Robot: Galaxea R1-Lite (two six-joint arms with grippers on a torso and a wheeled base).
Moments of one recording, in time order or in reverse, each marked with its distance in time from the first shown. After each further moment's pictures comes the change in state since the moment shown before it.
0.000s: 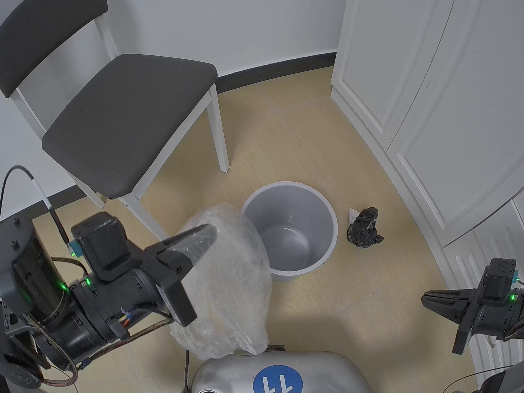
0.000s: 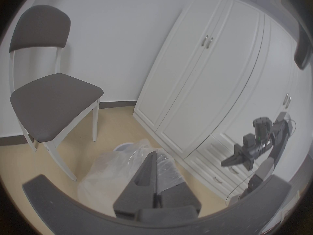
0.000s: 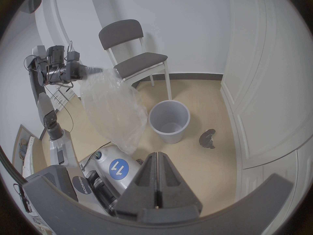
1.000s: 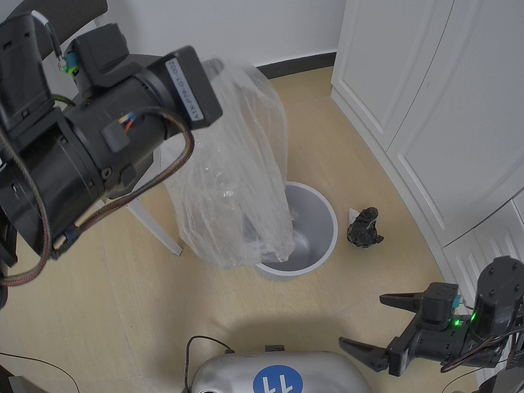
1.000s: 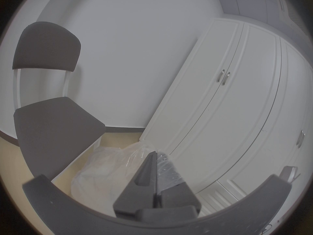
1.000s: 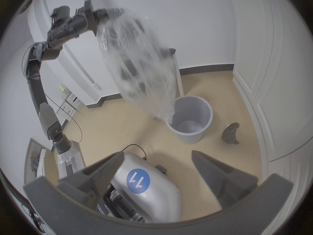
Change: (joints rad) left arm -0.001 0.072 -0.602 0.301 0.167 -0.050; right arm 0.190 0.319 0.080 -0.386 -0.074 0.204
